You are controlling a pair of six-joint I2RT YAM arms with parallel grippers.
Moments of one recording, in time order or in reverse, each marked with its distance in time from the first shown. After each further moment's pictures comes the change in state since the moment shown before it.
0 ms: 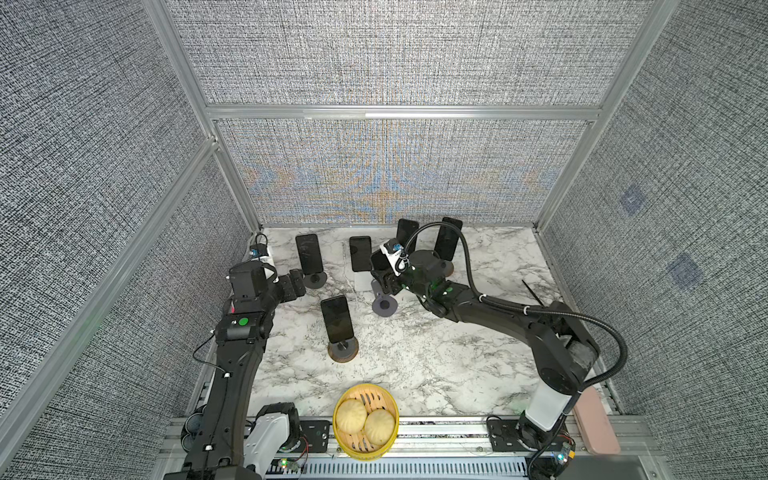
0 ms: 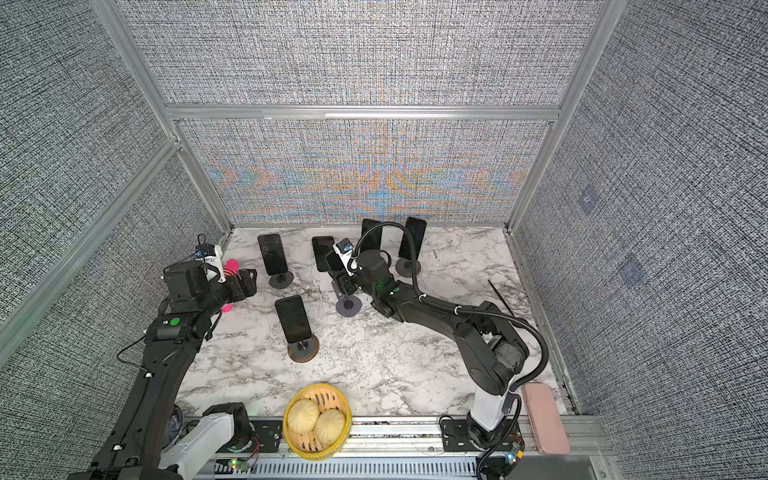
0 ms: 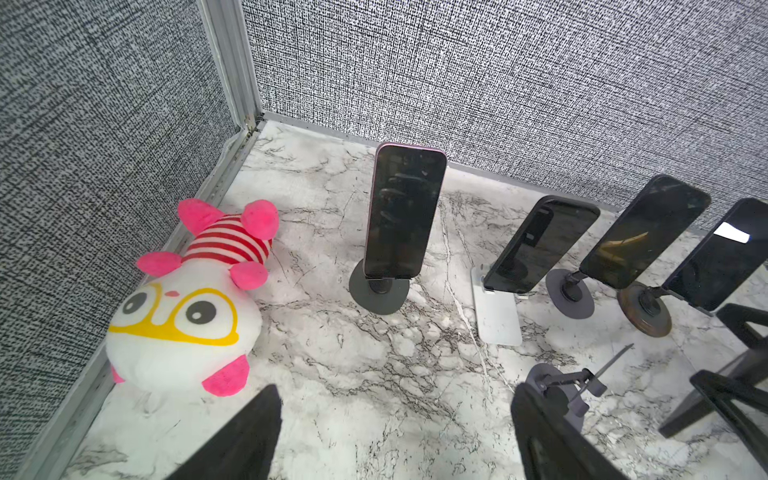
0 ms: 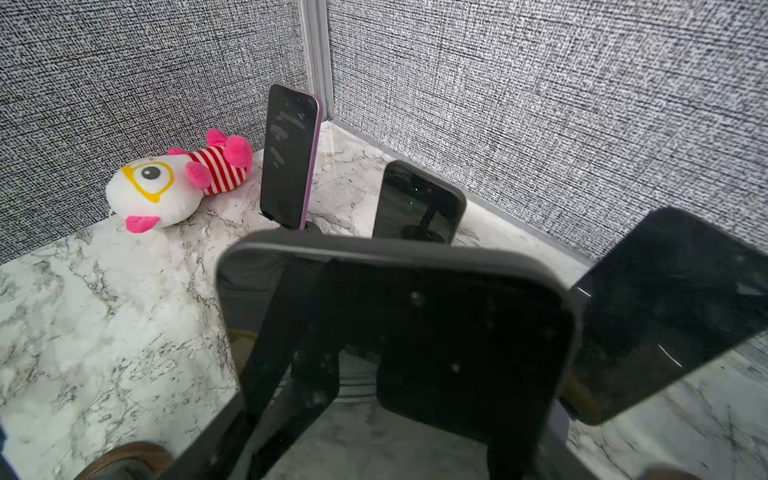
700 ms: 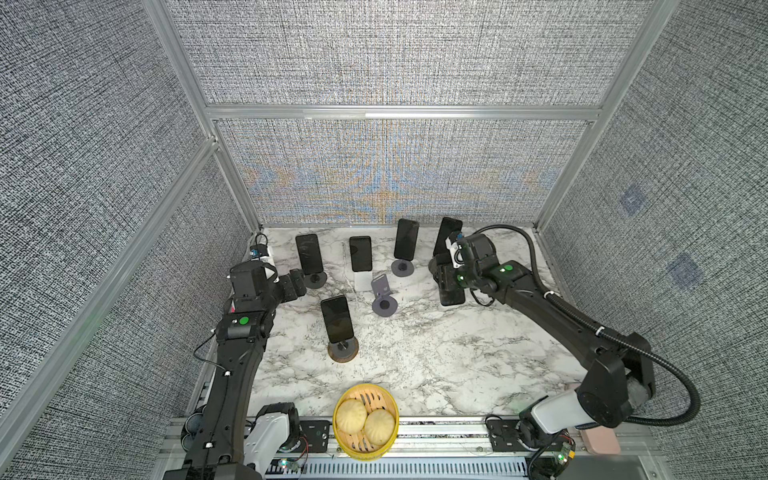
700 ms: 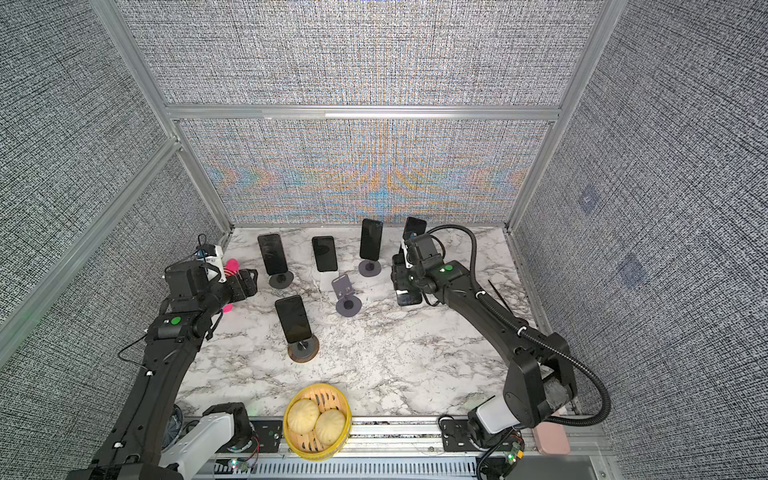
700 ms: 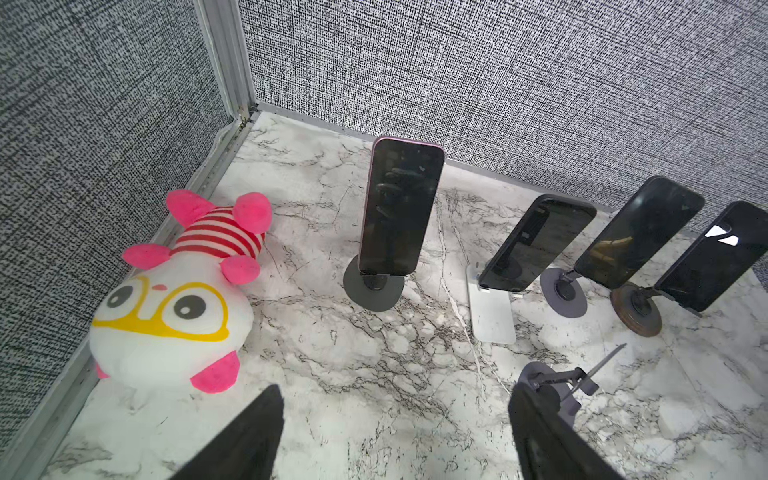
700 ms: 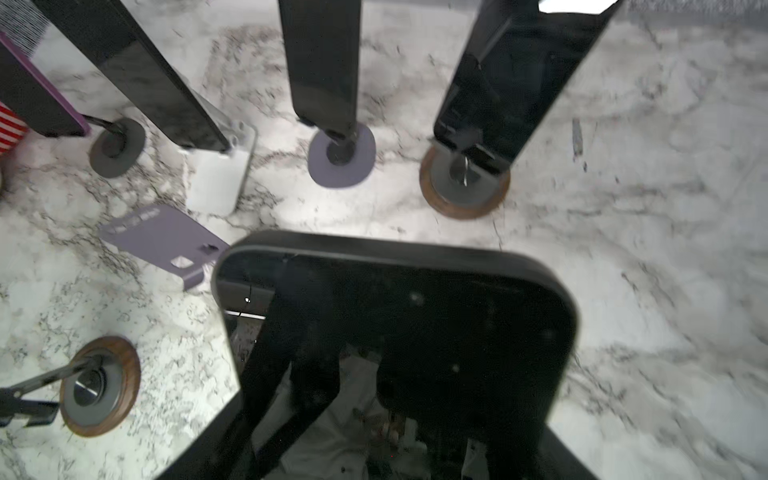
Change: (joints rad) left arm 0.000 0.008 -0.001 0.001 0.011 -0.022; right arm -0.285 -0.256 0.066 -0.879 0.023 0.267
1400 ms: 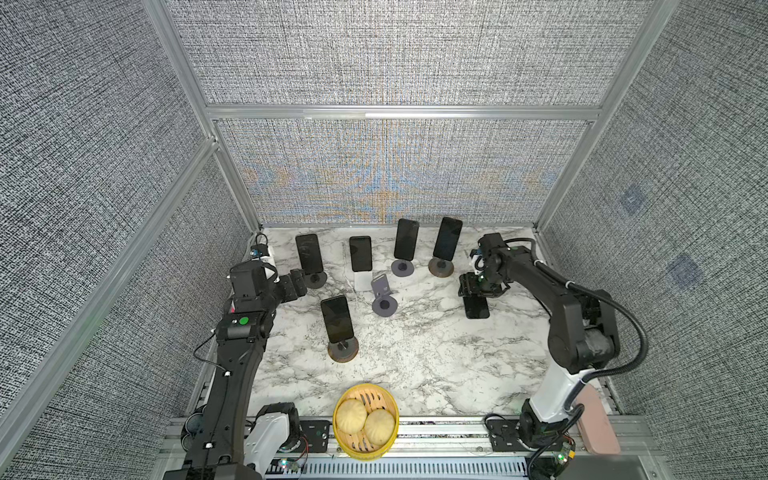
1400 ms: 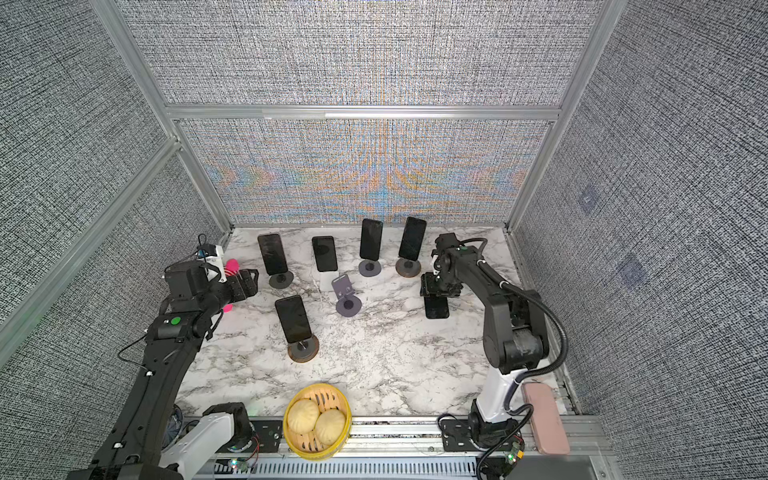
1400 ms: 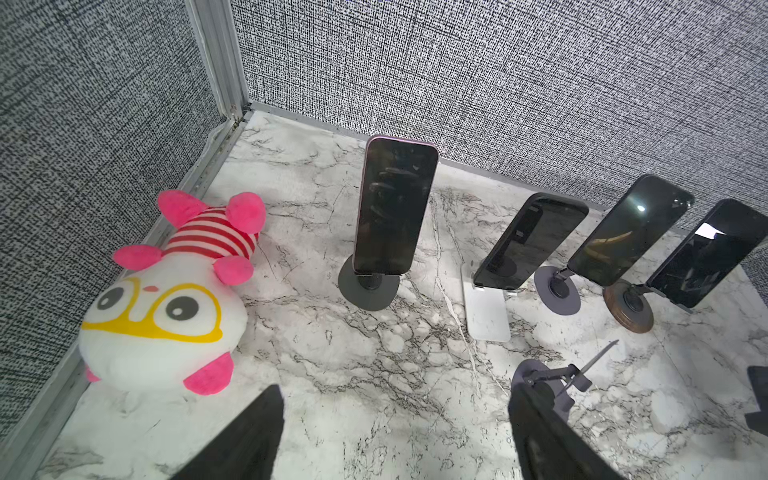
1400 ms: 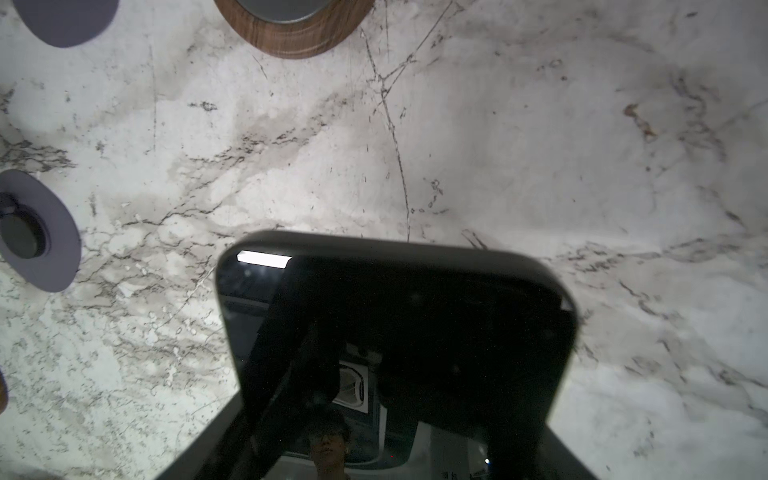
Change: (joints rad) left arm 0.000 -0.002 0.000 0.000 0.014 0.000; right arm -0.279 0.360 0.129 -0.210 -0.169 -0.138
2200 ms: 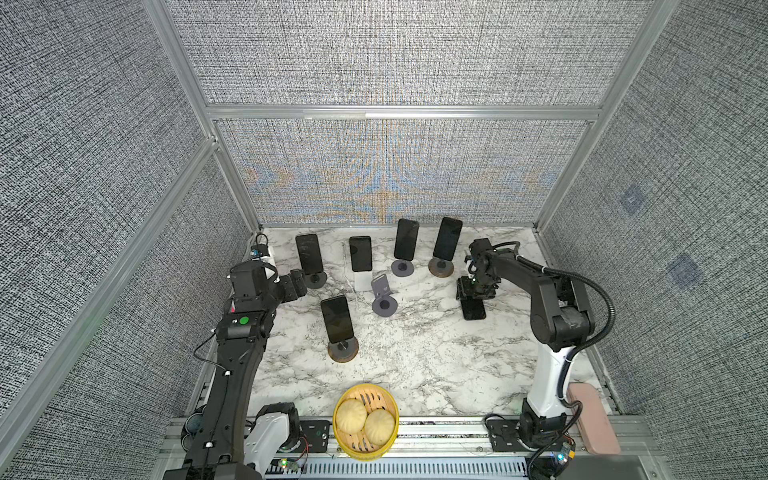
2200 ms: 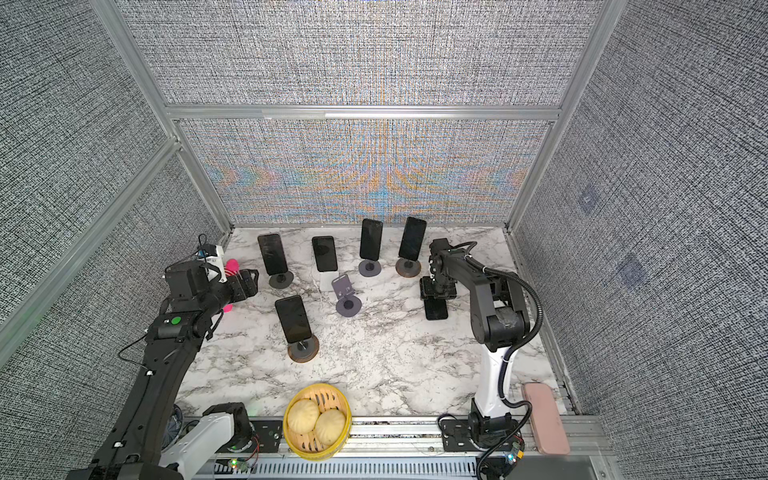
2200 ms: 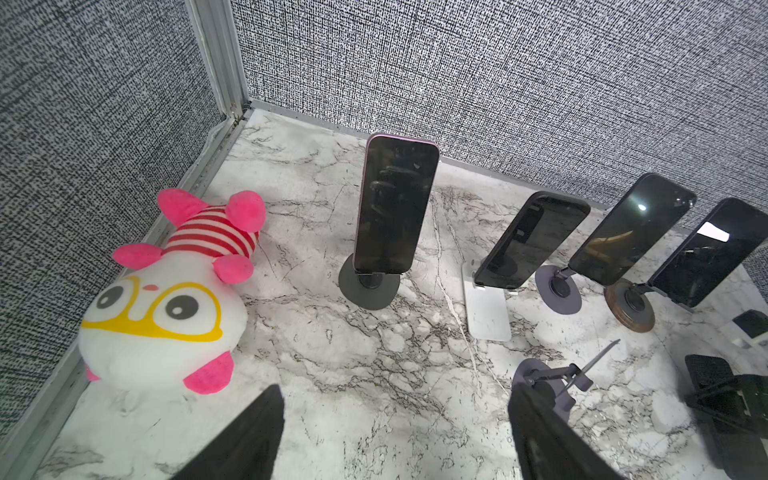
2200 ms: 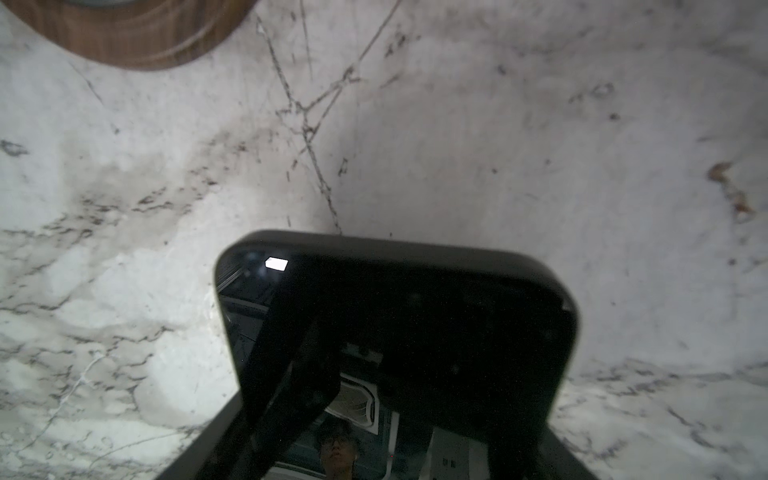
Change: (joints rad) left arm 0.000 0.003 0.000 0.000 0.000 0.001; right arm -0.003 0.180 0.041 0.080 0.072 -0.006
